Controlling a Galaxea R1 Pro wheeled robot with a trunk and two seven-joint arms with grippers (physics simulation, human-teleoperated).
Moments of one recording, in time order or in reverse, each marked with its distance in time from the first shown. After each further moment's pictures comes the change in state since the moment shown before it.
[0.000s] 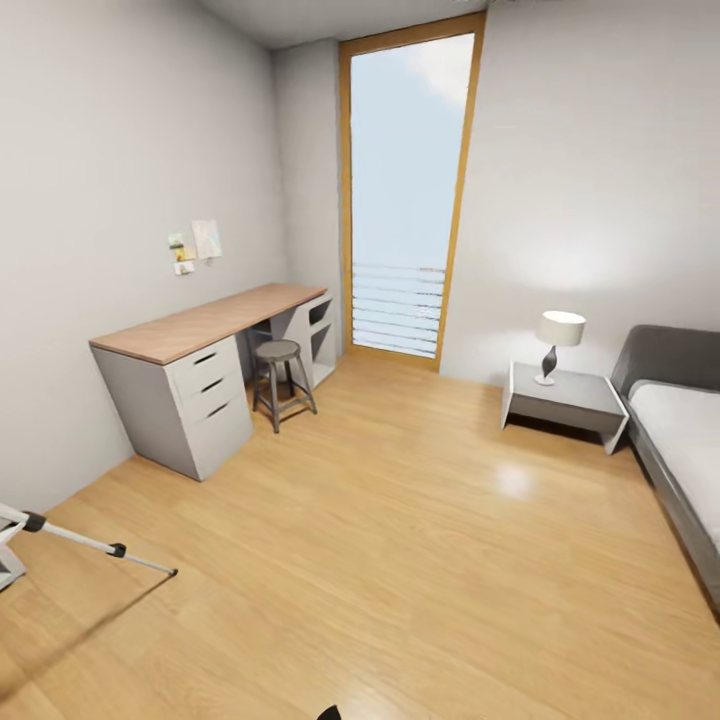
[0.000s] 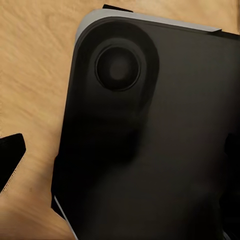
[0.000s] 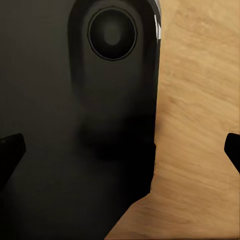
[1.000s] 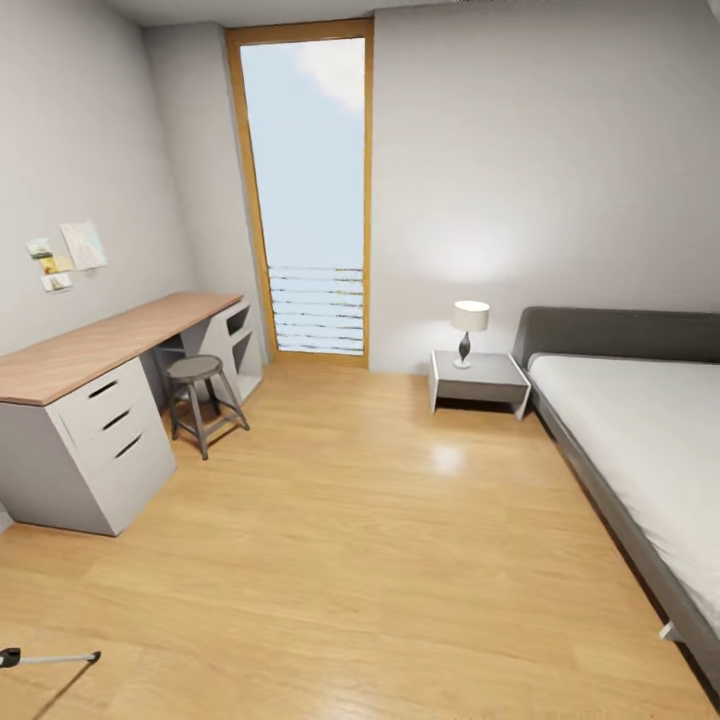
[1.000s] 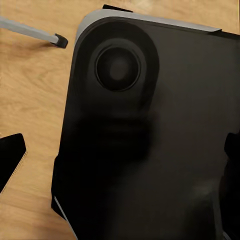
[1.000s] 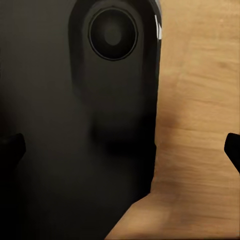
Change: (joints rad) left arm 0.000 0.000 -0.001 0.000 0.000 0.000 0.000; right arm 0.000 0.001 0.001 0.000 0.000 0.000 0.000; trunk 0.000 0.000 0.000
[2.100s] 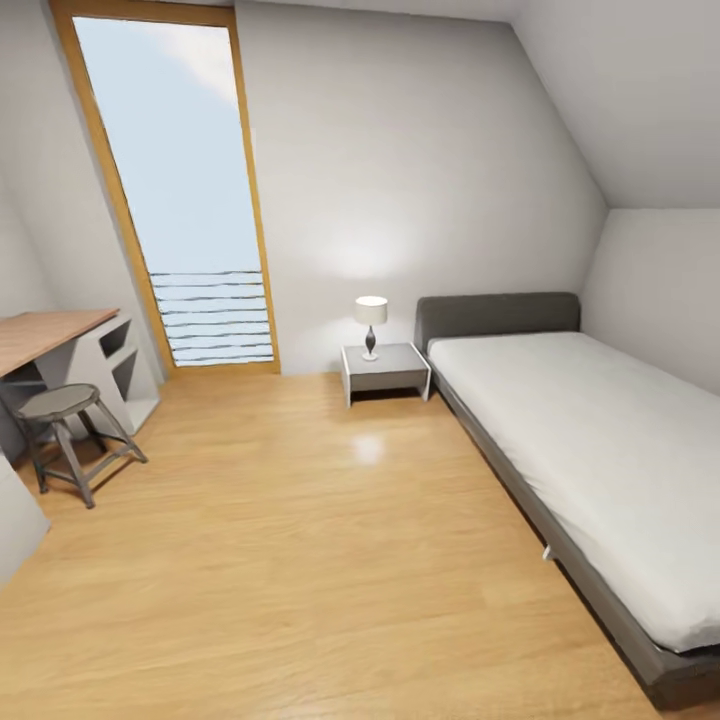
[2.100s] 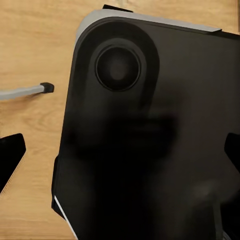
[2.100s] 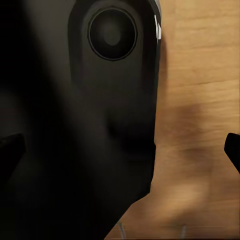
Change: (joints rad) left arm 0.000 0.000 0.000 0.000 0.000 0.000 0.000; right arm 0.000 -0.001 0.000 0.000 0.000 0.000 0.000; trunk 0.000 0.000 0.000
